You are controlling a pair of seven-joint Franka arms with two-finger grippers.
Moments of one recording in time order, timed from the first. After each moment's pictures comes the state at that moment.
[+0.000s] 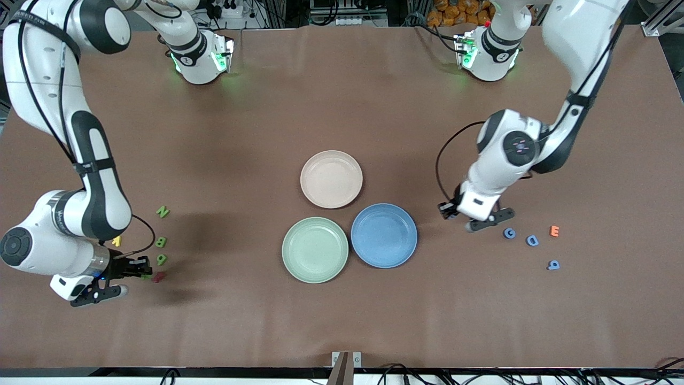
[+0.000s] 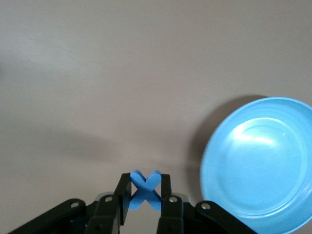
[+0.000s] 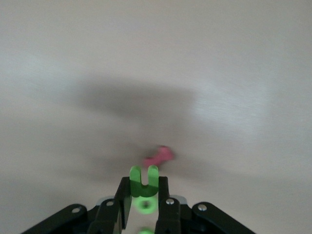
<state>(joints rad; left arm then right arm) -0.02 0.44 -0.39 -1.98 0.15 2.51 -0.84 -0.12 0.82 0.08 -1.30 0.06 2.14 -0.31</state>
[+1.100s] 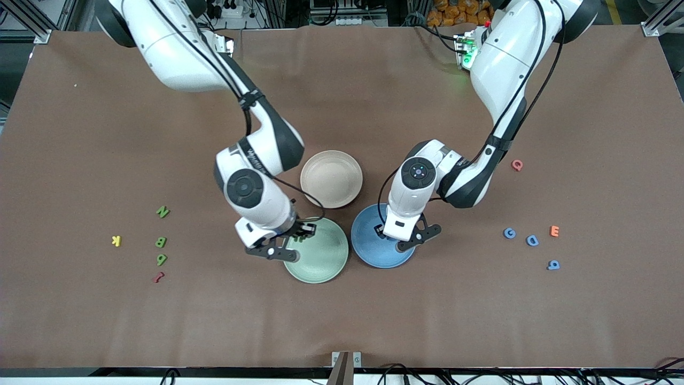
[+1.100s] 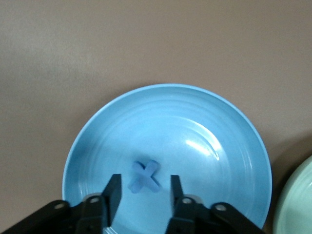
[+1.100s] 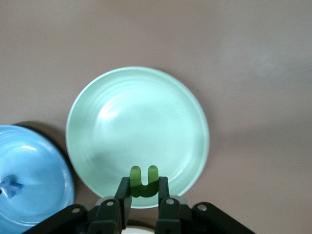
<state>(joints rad) -0.38 0.77 -0.24 -1.54 0.29 2.41 -1.17 0.49 0.80 0.07 -1.22 0.05 2.11 0.69</state>
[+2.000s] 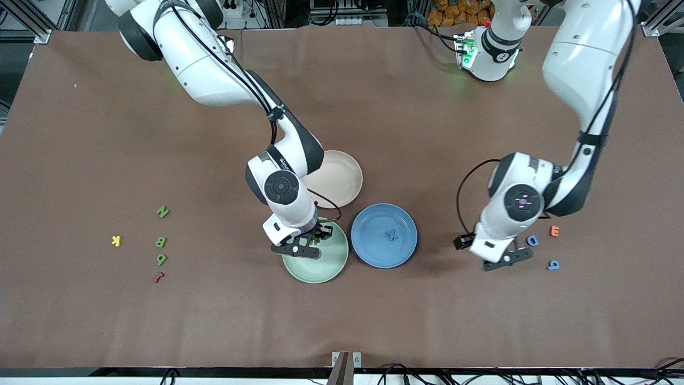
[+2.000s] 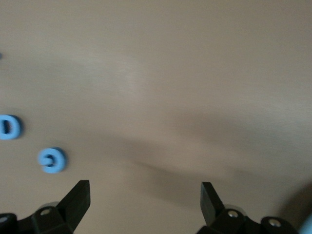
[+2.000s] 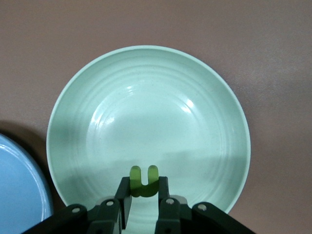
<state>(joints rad) -0.05 0.62 -0.23 -1.68 0.29 2.28 -0.70 0.55 0.91 0.05 -1.23 -0.03 2.25 0.75</state>
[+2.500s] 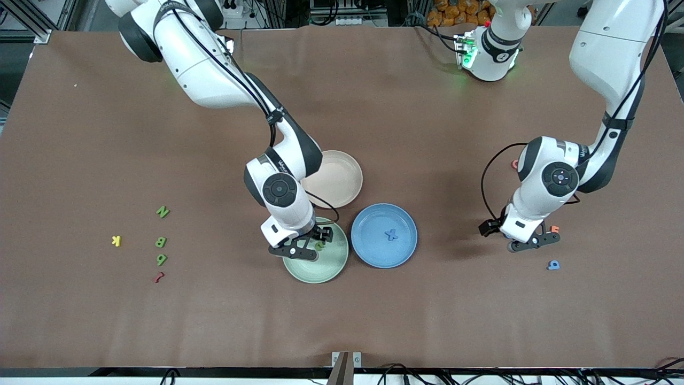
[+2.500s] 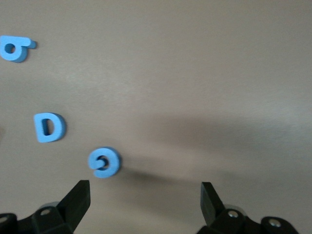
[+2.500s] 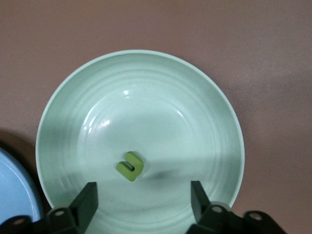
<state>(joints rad) 0.10 0.52 -0.24 -1.96 0.30 2.52 -0.54 0.54 0.91 0.04 -1.22 -0.03 2.25 0.75</state>
